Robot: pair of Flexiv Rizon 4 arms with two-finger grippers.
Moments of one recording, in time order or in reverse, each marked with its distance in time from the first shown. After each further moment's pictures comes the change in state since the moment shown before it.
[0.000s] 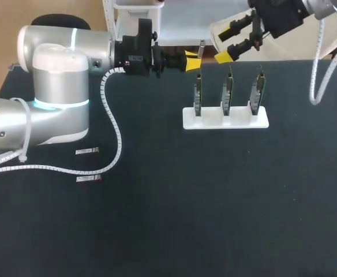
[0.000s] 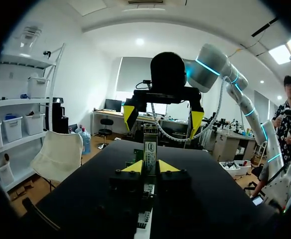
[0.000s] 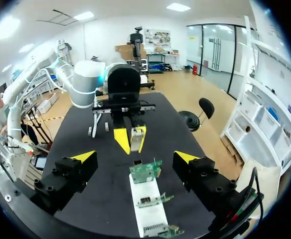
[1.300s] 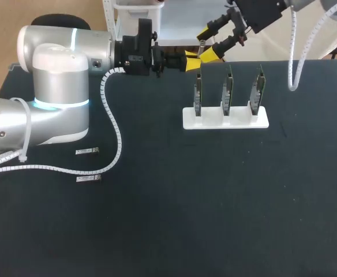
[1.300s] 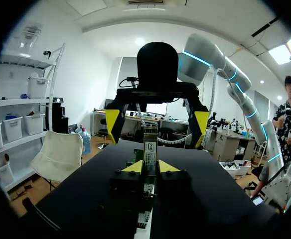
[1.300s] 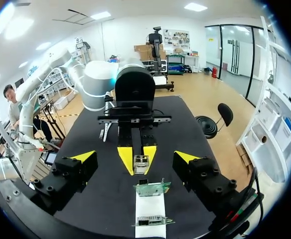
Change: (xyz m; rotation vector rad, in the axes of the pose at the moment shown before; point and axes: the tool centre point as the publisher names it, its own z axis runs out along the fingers) left arm 0.000 0.000 0.000 0.000 0.000 0.000; right arm -0.020 0.003 0.031 -0.164 0.003 -0.048
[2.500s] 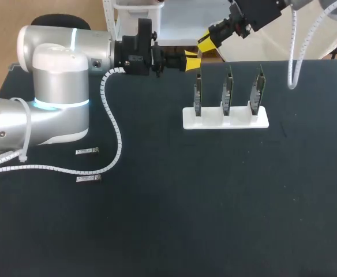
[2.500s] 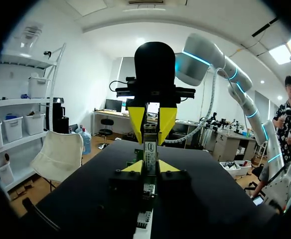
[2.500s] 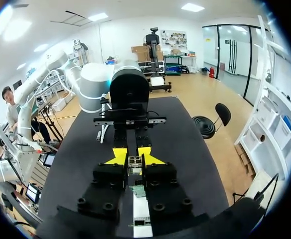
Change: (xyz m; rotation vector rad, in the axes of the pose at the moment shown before) left arm 0.000 0.001 0.000 -0.002 0.000 0.000; right arm -0.002 -0.007 -0.003 0.019 -0.009 0.011
